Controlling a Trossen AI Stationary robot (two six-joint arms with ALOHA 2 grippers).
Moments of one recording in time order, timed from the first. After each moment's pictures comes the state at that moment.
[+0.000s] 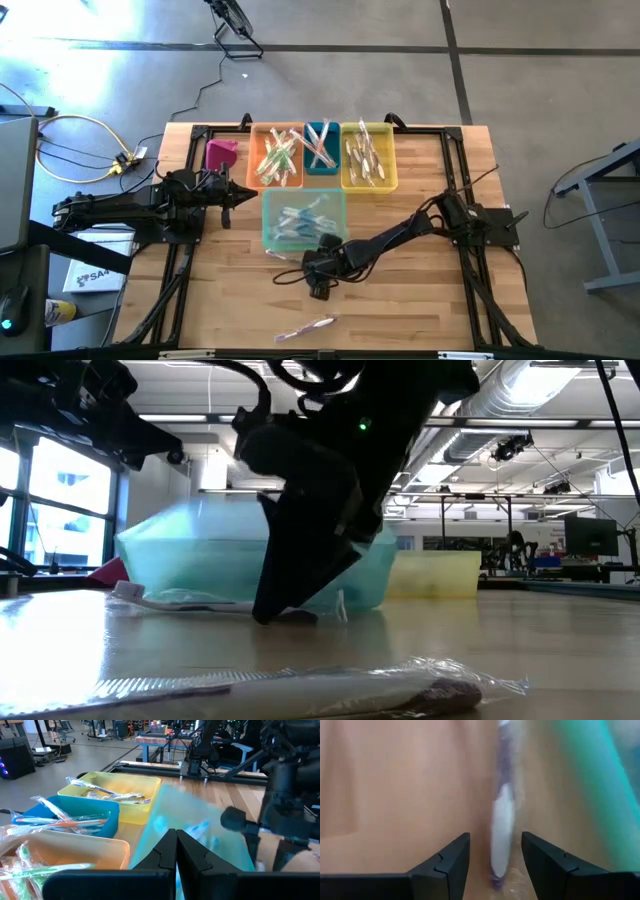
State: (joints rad) left arm 0.17 0.30 0.25 -0.06 0.01 -0.03; right arm 0.33 2.21 1.54 -0.40 0.23 0.53
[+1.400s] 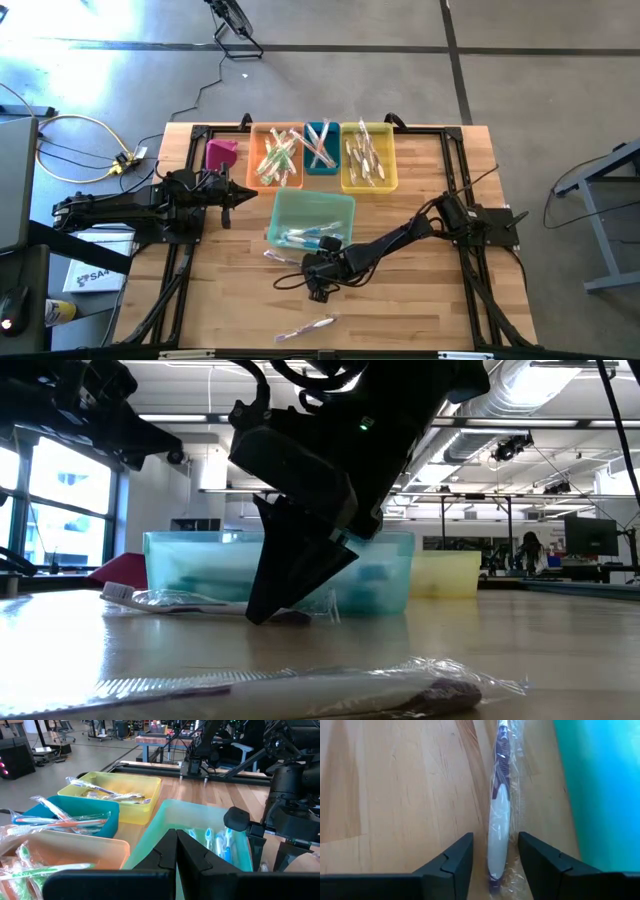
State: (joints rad) left arm 0.17 0.30 0.25 -0.06 0.01 -0.03; right arm 0.35 2.22 1.54 -0.36 0.29 0.52
